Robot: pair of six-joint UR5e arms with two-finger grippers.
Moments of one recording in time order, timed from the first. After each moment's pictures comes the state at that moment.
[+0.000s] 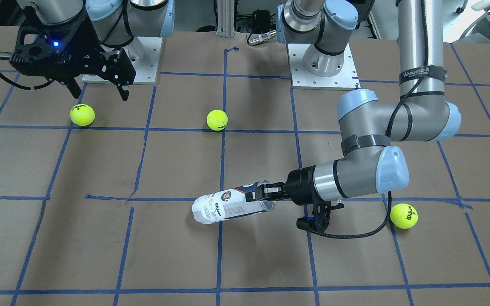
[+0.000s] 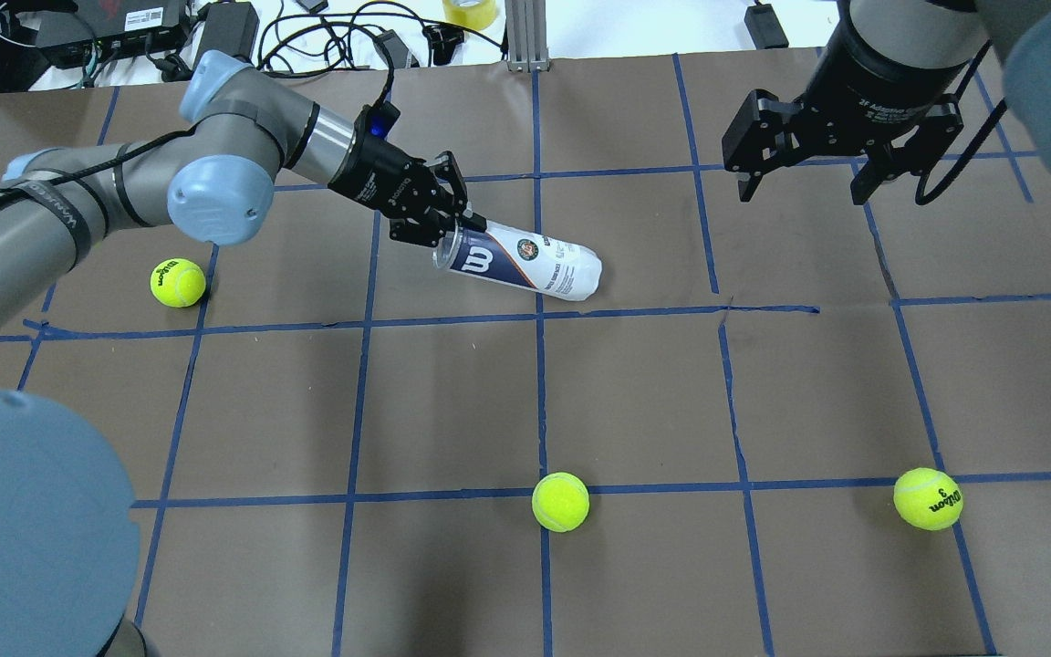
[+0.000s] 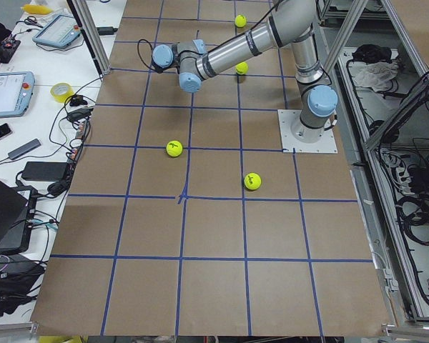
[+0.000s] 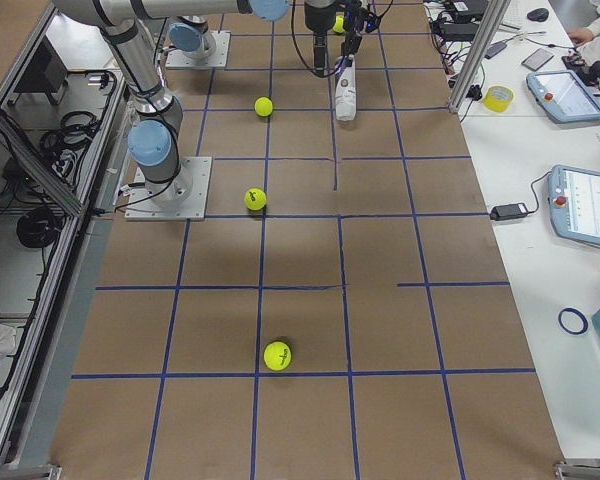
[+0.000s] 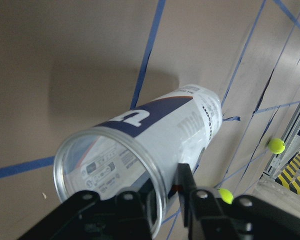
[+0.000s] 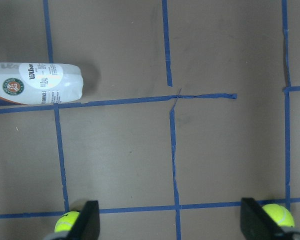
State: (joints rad) left arm -1.53 -2.01 -1.62 -1.24 0.76 -0.15; right arm 1.58 -1.63 1.57 -1.58 -1.54 0.08
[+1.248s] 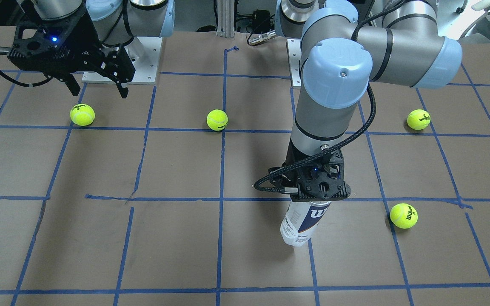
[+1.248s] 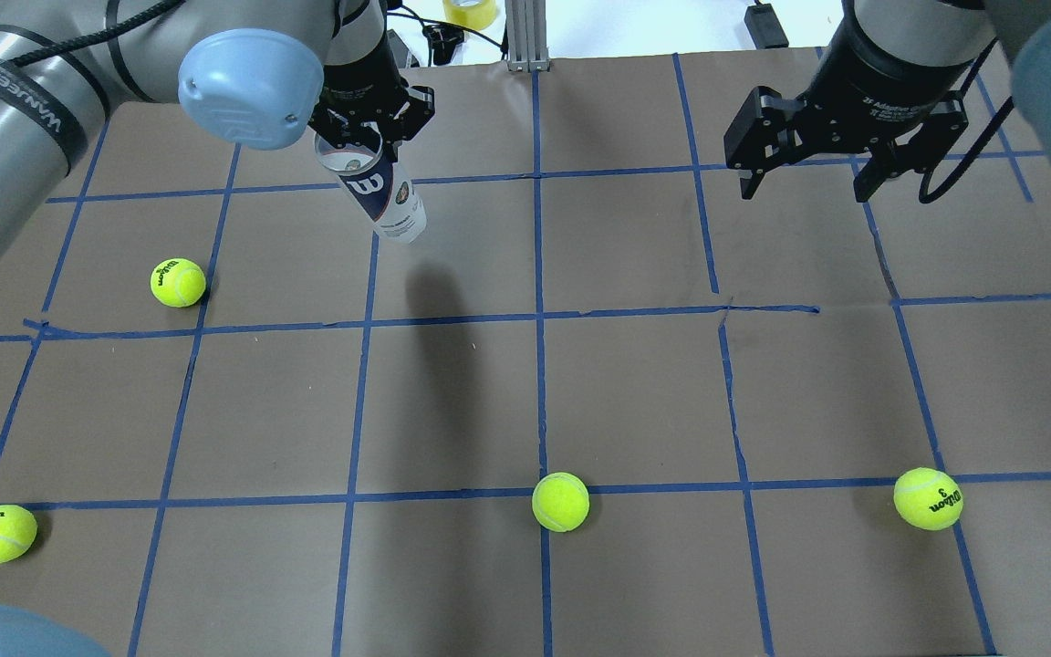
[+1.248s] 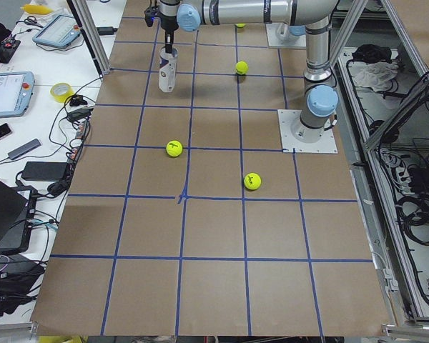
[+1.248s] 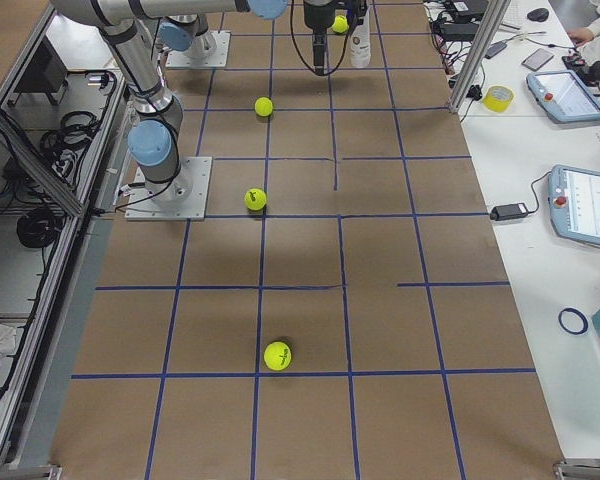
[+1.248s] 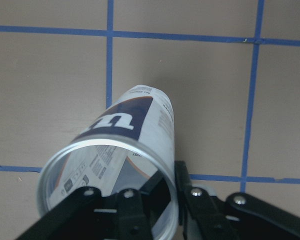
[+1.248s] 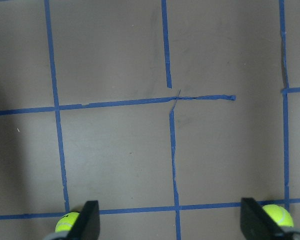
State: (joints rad) left arm -1.73 -1.93 -1.39 -1.28 1.63 -0.19; right arm 1.58 -1.63 1.57 -1.58 -1.54 0.08
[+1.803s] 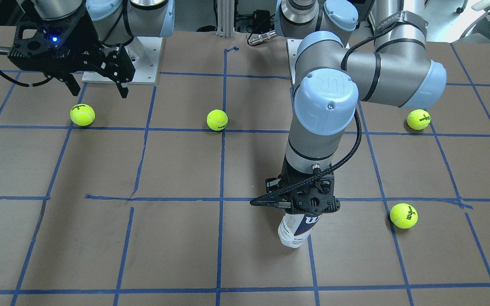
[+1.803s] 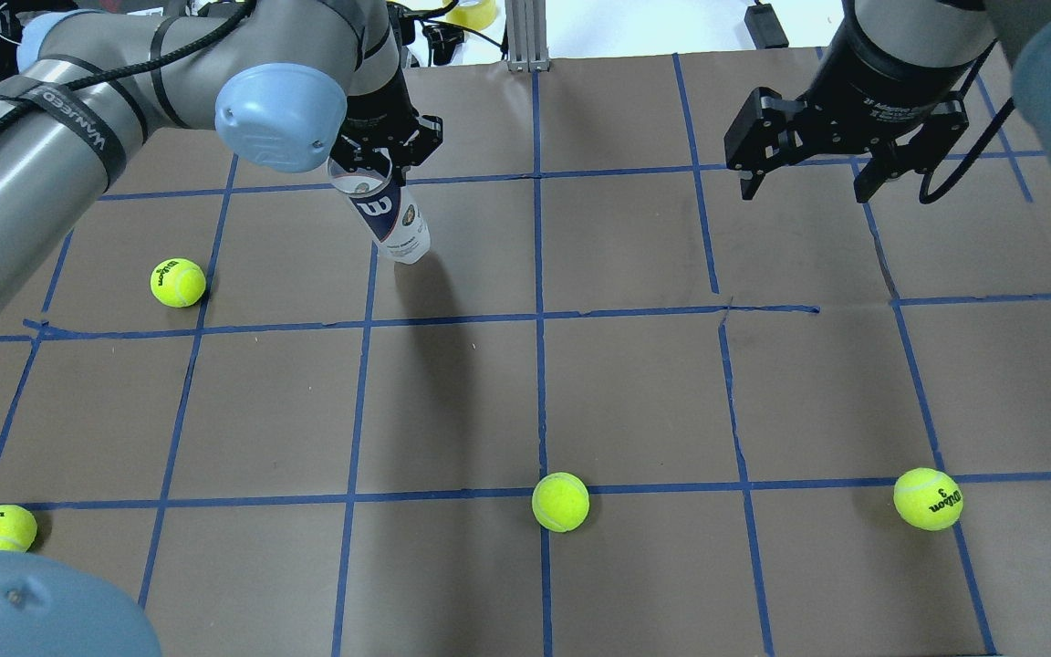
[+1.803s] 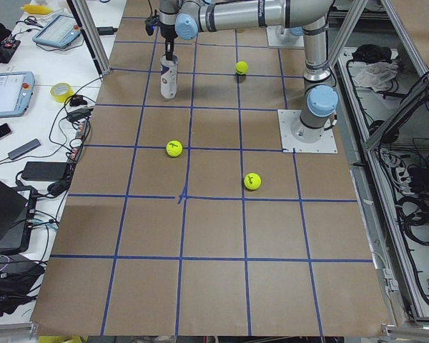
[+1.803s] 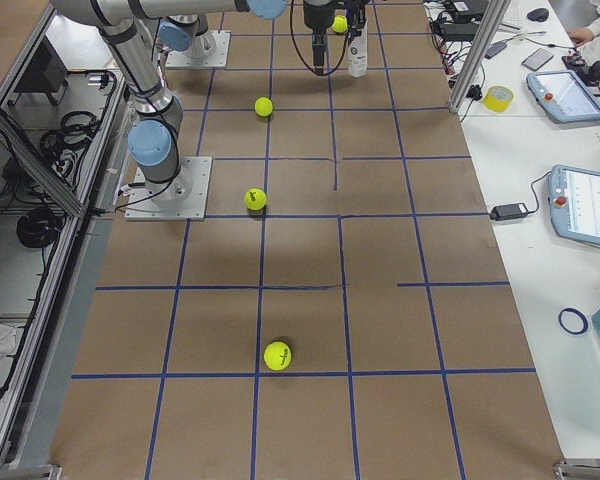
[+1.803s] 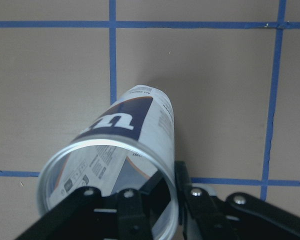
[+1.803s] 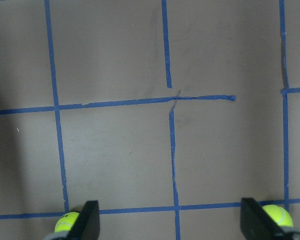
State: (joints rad) left arm -1.73 -1.97 -1.42 -1.24 1.63 -0.19; right arm 1.58 -1.63 1.57 -1.58 -1.54 0.08
